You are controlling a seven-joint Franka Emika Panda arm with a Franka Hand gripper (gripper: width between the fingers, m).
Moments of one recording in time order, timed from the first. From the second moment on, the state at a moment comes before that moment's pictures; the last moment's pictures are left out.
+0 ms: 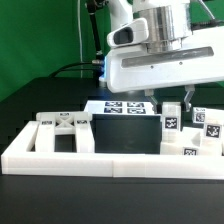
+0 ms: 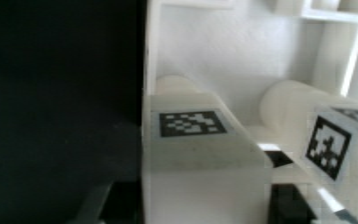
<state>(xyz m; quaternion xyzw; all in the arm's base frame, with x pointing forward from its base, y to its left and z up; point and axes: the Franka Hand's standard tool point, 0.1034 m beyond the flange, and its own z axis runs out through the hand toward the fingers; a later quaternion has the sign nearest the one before) 0.593 0.042 0.081 -0.99 0.12 -0.02 0.09</state>
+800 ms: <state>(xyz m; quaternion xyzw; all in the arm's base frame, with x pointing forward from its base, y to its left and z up) 0.595 0.057 0.080 -0.89 0.45 0.00 0.09</state>
